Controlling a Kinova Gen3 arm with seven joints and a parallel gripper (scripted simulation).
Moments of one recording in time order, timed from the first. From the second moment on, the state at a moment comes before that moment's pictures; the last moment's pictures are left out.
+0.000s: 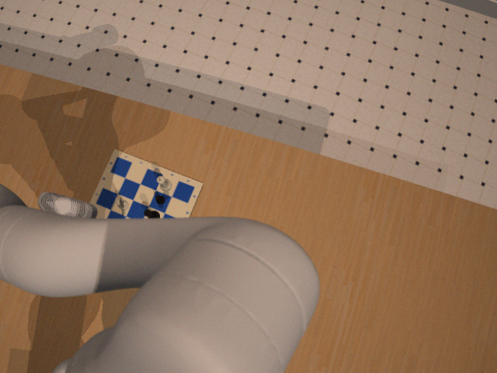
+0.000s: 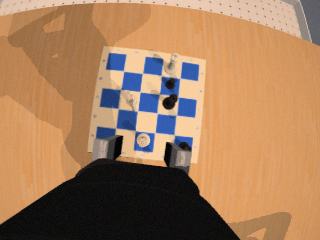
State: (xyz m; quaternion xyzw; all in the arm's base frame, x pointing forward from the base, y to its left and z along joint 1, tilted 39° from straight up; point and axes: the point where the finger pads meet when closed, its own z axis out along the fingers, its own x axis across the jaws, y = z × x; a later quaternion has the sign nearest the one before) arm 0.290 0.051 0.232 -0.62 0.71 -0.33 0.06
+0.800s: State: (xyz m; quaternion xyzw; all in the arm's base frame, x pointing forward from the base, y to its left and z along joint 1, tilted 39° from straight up) arm 0.289 0.053 0.228 -0.68 0.66 -0.33 0.03
